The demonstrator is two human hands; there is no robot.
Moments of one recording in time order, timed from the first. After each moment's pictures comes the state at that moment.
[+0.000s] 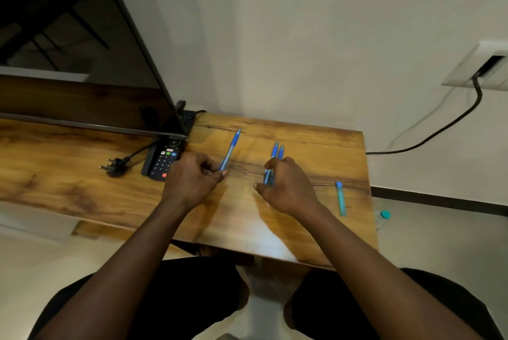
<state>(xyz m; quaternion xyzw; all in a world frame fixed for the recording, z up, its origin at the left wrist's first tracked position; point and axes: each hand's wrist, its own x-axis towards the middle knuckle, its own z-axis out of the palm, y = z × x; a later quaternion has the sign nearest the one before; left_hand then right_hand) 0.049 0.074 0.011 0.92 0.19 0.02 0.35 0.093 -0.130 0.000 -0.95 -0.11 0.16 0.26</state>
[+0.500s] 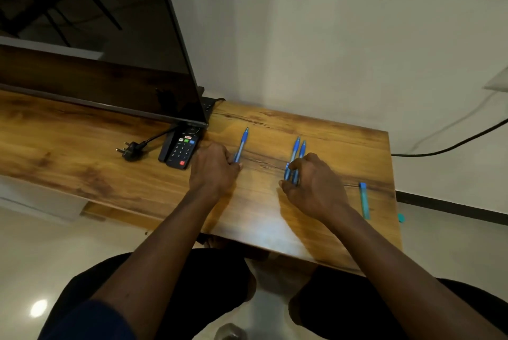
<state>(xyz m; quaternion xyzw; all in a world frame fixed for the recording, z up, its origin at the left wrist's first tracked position) 0.067 0.077 -0.018 0.93 0.23 0.02 0.27 0.089 -0.132 -0.002 -0.97 -0.15 0.10 0.18</state>
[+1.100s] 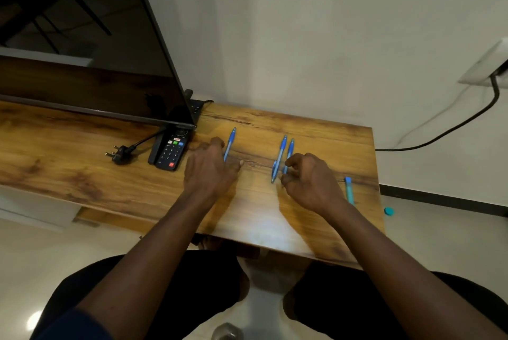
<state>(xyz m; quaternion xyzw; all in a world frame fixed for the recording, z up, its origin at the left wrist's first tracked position) 0.060 0.057 -0.003 0.96 0.18 0.02 0.23 0.095 -0.151 -0.005 -0.95 -0.10 0.12 0.27</state>
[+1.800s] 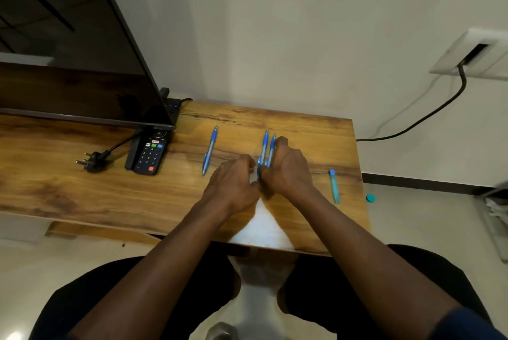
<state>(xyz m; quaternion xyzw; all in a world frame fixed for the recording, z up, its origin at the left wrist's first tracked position) 0.058 0.000 0.001 0.94 0.08 -0.12 0.31 0.109 -0.119 -0.012 -0.96 0.00 0.11 0.26</state>
